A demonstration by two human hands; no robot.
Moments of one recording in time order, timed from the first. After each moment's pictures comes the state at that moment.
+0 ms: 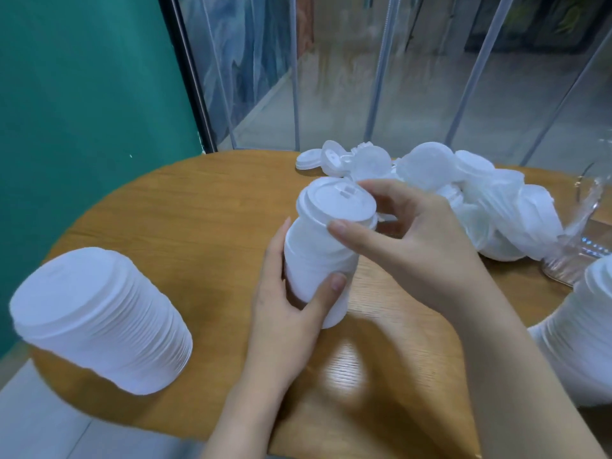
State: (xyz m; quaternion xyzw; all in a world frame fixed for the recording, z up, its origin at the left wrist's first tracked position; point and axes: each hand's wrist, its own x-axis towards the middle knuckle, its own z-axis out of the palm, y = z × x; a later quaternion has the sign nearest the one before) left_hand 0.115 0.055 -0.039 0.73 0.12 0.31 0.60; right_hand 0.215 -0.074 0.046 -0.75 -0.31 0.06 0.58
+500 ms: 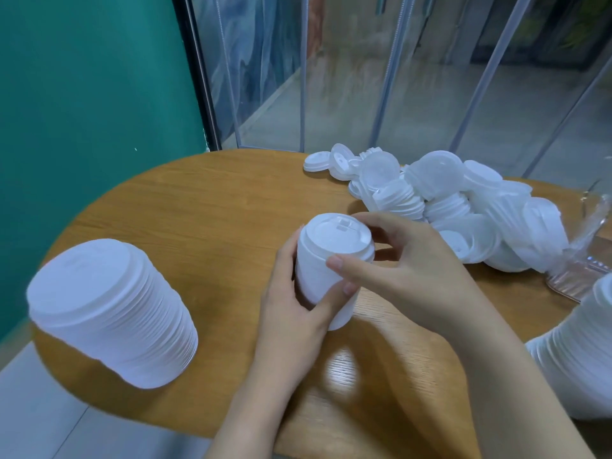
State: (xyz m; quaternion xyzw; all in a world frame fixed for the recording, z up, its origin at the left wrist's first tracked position) left_hand 0.117 0.056 -0.043 0.71 0.13 0.30 0.63; right_hand 0.207 -0.071 0.035 -0.80 -0.31 0.10 0.50
